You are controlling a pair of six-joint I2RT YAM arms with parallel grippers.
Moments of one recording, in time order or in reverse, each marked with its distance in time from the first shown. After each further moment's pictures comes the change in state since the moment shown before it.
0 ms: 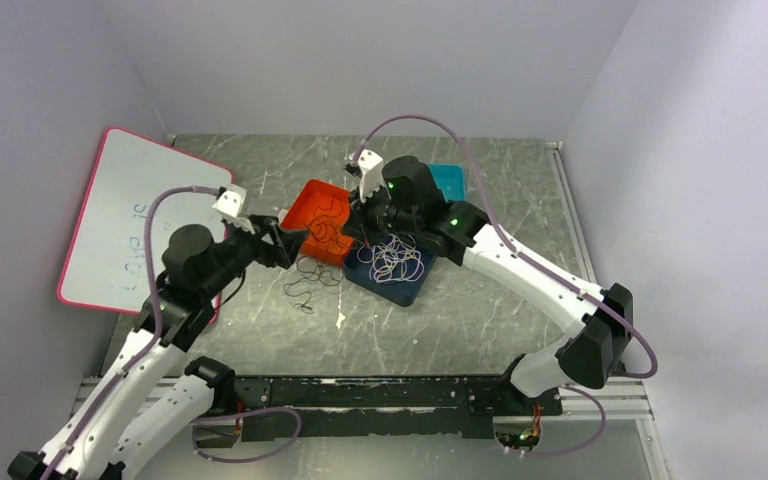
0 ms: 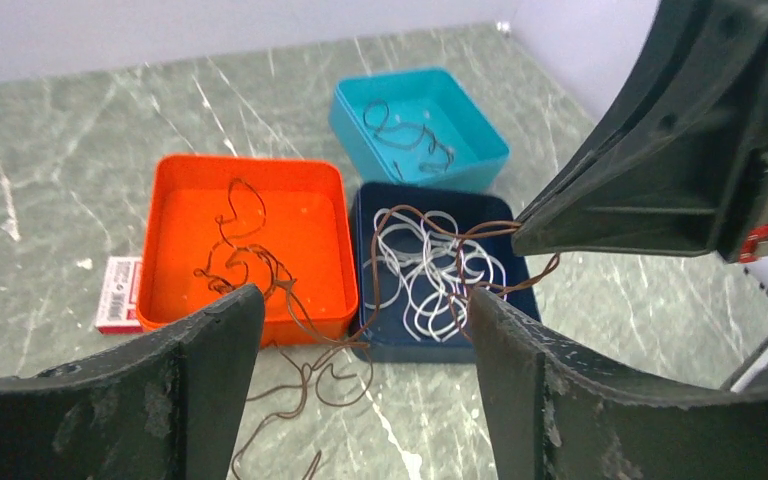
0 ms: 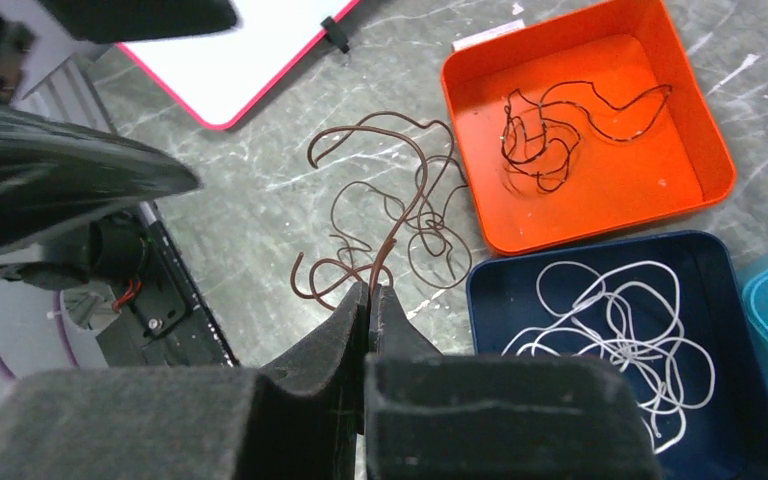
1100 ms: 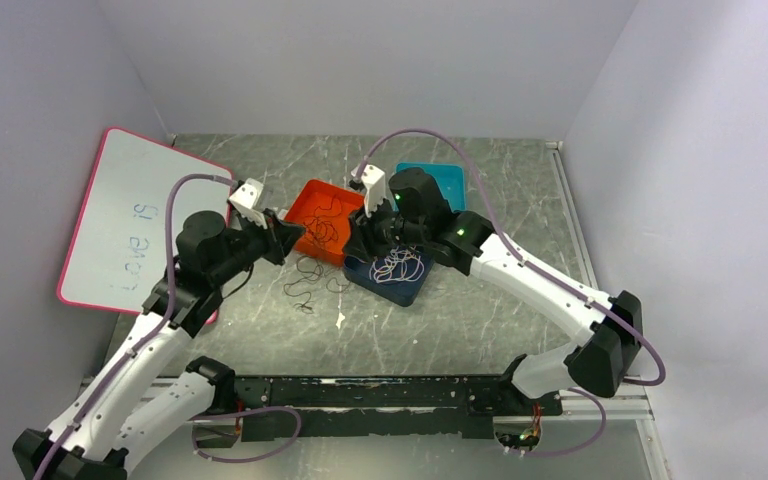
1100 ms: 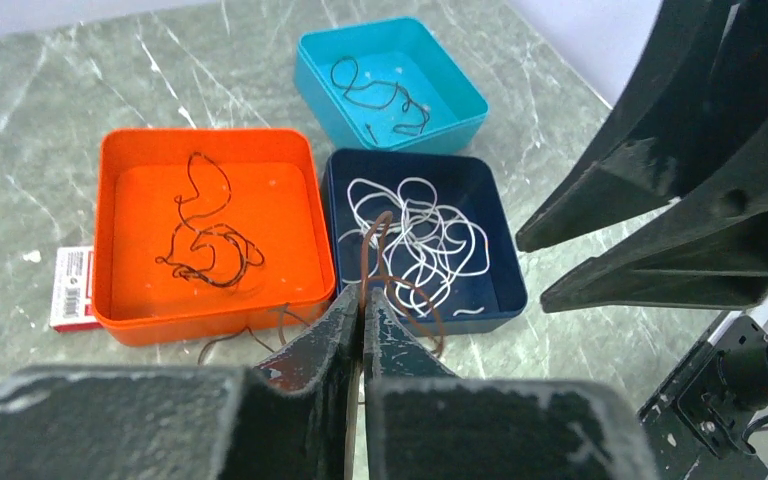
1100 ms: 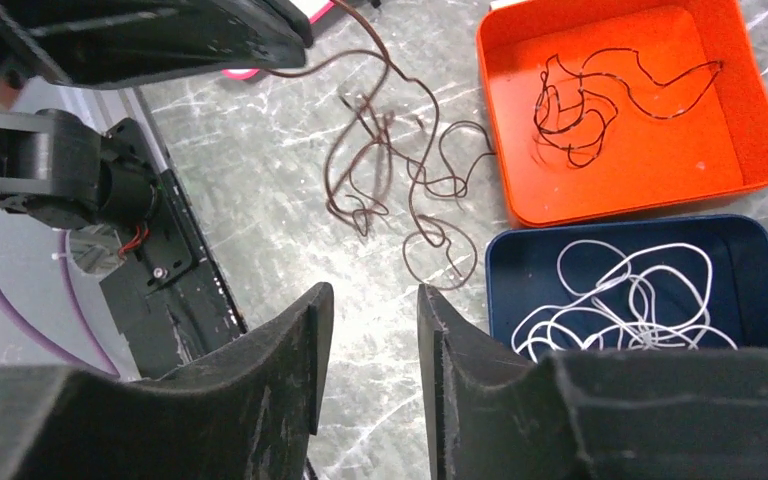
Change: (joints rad) left arm 0.000 0.135 0.031 -0.021 0.109 0.016; right arm 0.001 -0.060 -0.098 0.008 -0.089 -0.050
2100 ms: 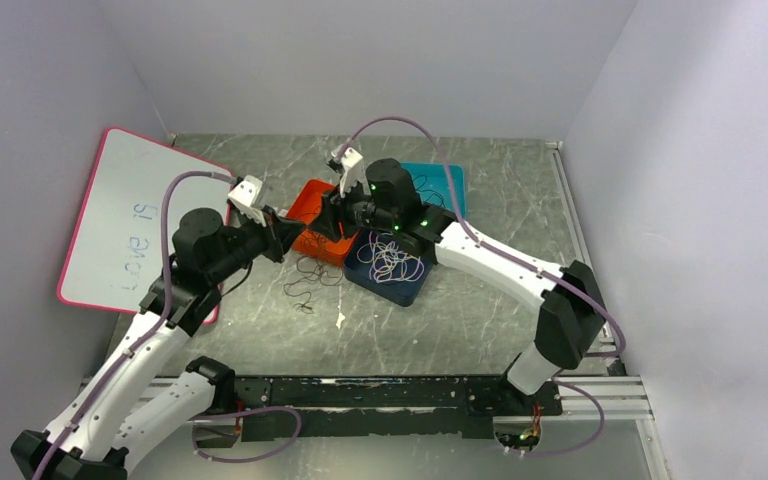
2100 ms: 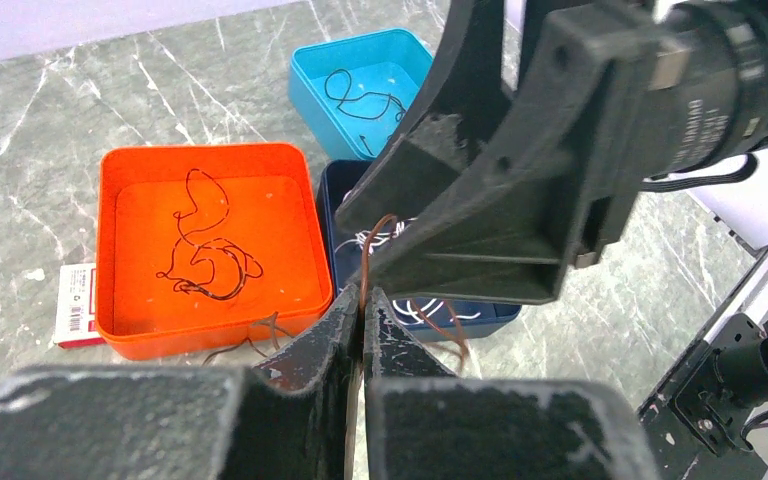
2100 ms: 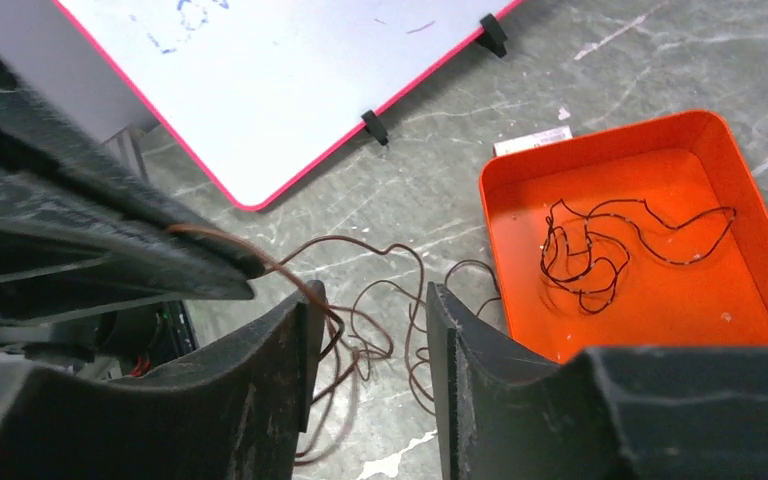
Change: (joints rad) left arm 0.000 -0.004 0.039 -0.008 0.012 0.018; right arm 0.000 0.190 0.032 0.367 -0.013 0.093
